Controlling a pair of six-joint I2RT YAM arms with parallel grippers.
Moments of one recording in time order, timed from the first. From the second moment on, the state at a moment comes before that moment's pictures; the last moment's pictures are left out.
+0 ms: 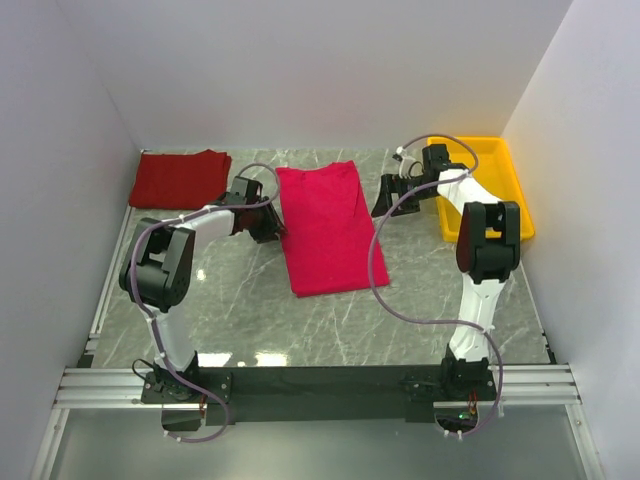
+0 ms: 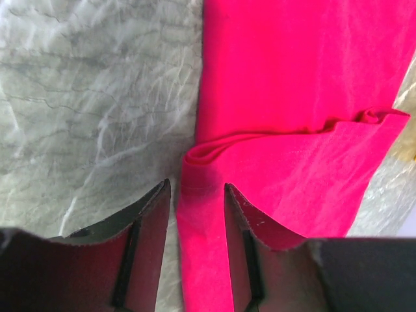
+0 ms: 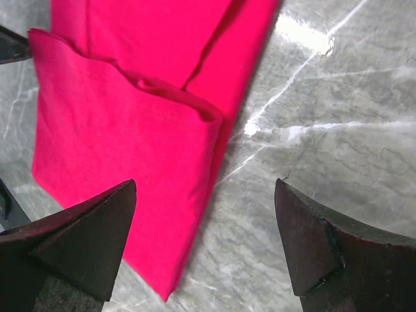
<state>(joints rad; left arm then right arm) -0.31 1.88 1.17 -0.20 0.23 -0.77 0.04 2.10 1.63 -0.65 -0.72 -0.13</state>
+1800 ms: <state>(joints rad) -0.32 1.94 1.24 -0.11 0.38 -0.72 0.12 2.30 1.78 -0.69 -0.68 -0.04</state>
